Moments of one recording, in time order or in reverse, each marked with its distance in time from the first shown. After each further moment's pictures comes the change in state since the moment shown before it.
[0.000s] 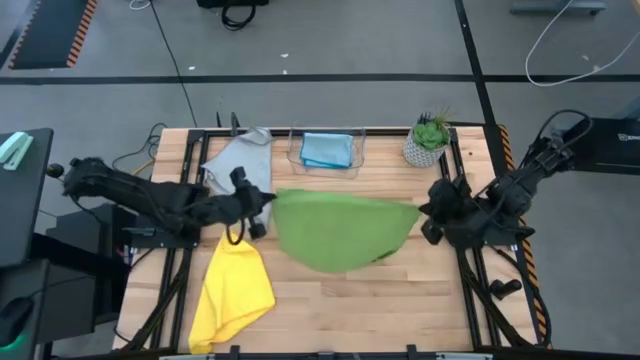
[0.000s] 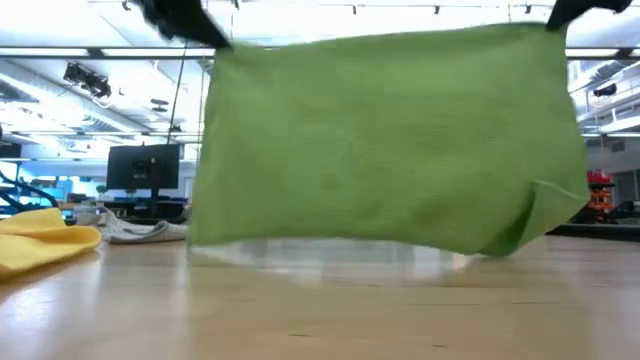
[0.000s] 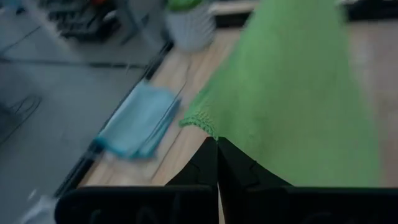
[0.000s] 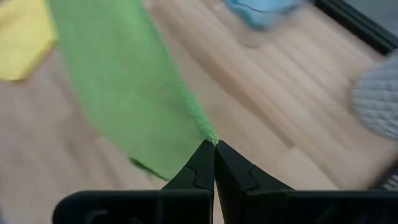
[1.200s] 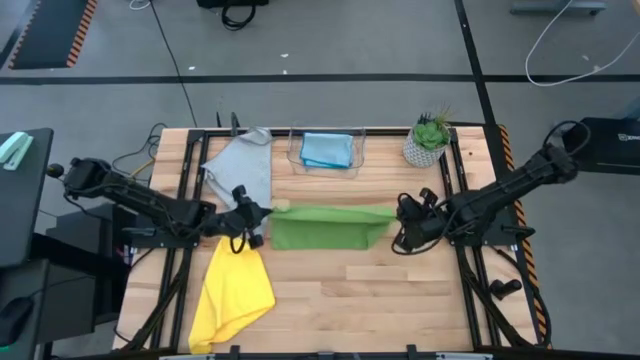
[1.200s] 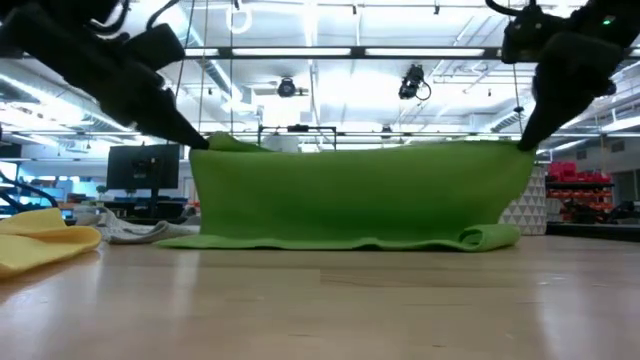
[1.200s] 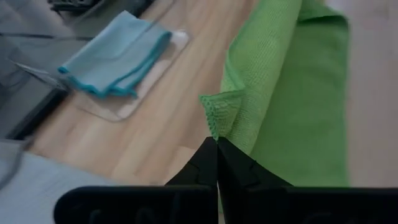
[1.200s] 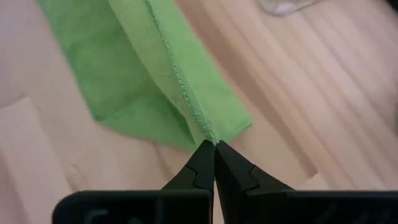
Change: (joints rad) left arm -0.007 0.002 -0.460 0.408 0.023 -0.071; right arm -0.238 0.023 -0.507 0.597 -0.078 -0.426
